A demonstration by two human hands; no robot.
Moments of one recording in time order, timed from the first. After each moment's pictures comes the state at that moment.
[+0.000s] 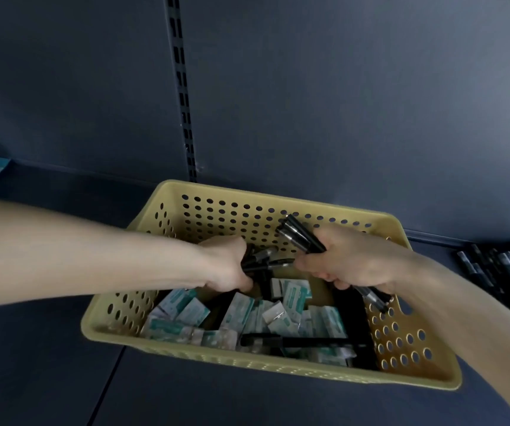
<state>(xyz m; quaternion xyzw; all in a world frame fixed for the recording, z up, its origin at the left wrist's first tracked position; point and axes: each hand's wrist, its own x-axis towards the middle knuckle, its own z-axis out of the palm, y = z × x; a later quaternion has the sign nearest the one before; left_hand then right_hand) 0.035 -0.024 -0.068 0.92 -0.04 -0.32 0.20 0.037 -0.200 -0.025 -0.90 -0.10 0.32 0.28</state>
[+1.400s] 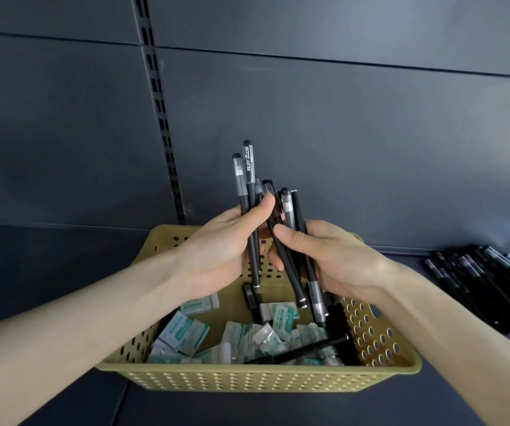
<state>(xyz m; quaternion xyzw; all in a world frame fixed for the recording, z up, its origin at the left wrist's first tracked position) 0.022 -0.038 -0.002 0.60 -0.03 -0.23 0.77 0.017 -0.200 -0.004 -0.66 -0.12 0.27 0.69</state>
